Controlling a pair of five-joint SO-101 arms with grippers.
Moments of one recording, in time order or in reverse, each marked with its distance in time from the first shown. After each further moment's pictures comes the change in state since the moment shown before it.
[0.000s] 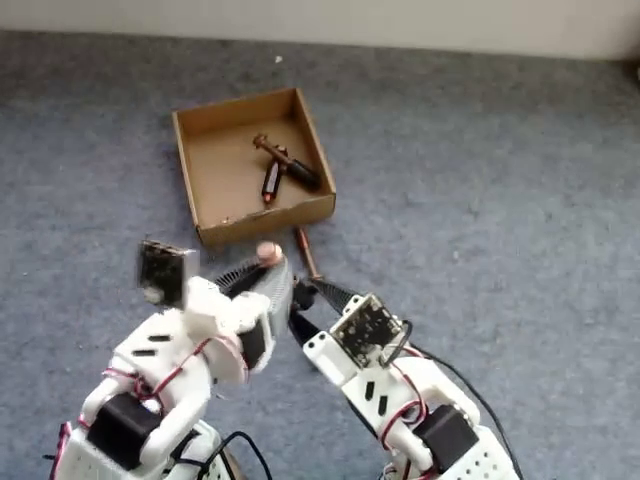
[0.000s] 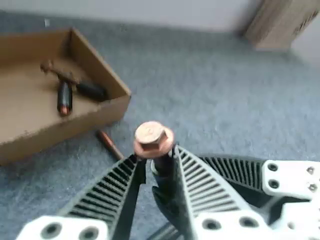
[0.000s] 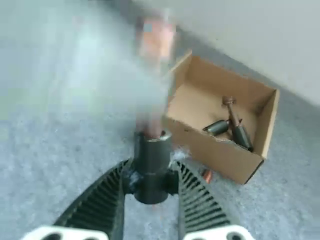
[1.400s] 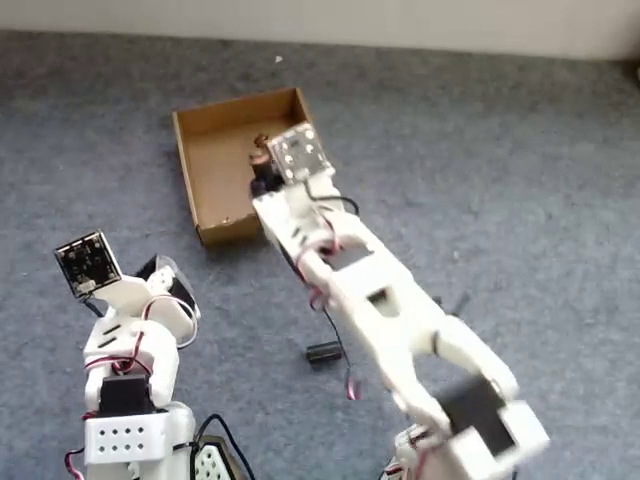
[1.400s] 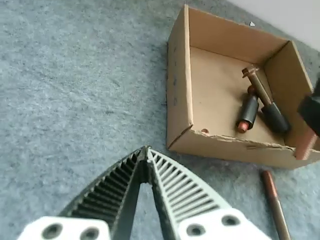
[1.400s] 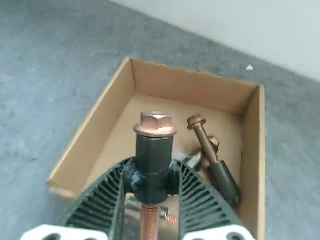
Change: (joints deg) left arm -37.6 0.8 23.6 -16.7 1.7; right arm 7.2 102.6 -54.5 -38.9 -8.0
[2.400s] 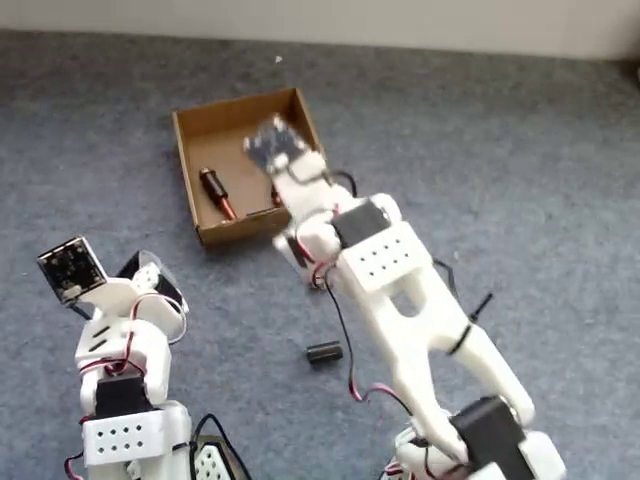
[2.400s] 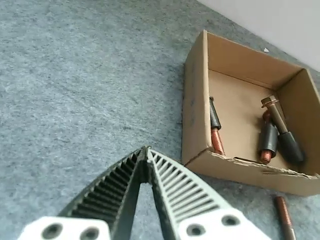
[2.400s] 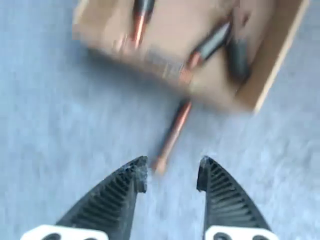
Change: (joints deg) left arm -4.7 0.1 1.3 -4.1 0.1; right arm 0.0 -13.2 -14.5 67.7 14.7
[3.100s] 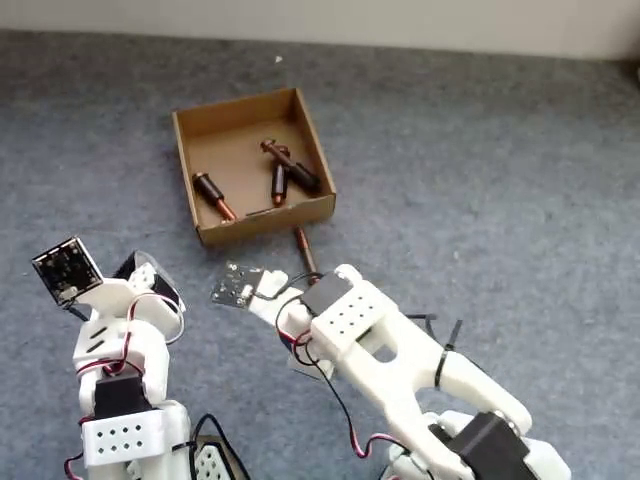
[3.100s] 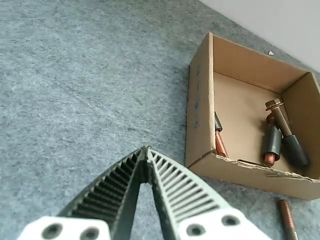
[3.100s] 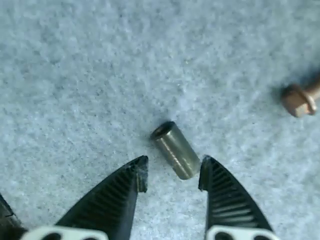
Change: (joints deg) left arm -1.1 0.0 0.0 0.0 0.0; right arm -12.1 -0.9 21.4 2.5 12.3
